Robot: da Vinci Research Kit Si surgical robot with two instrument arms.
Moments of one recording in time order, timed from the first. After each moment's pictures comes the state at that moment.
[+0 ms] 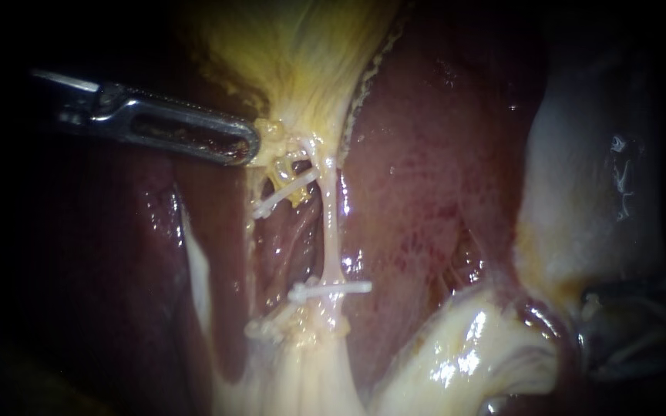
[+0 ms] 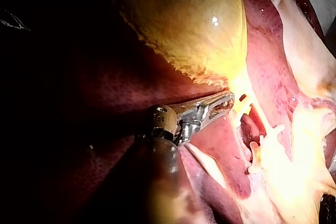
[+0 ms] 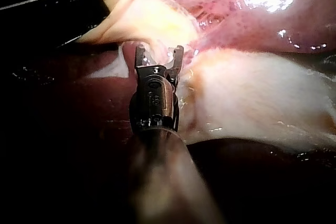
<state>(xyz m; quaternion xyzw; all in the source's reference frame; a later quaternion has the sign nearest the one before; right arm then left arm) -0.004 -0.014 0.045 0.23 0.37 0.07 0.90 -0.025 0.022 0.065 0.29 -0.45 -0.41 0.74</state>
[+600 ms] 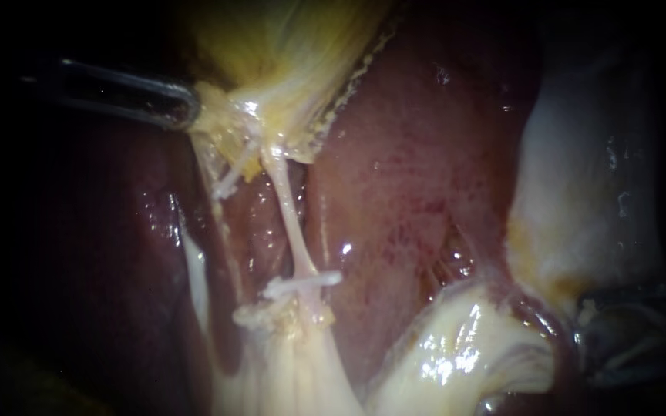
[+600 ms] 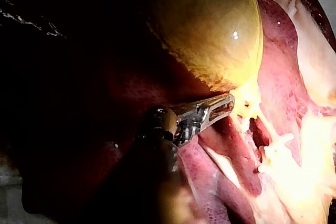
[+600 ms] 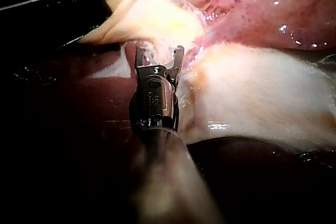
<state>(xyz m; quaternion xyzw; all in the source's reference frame) -0.003 -0.015 0.045 0.23 0.37 0.07 0.90 -0.017 0.026 0.060 0.27 -0.44 -0.43 0.74</state>
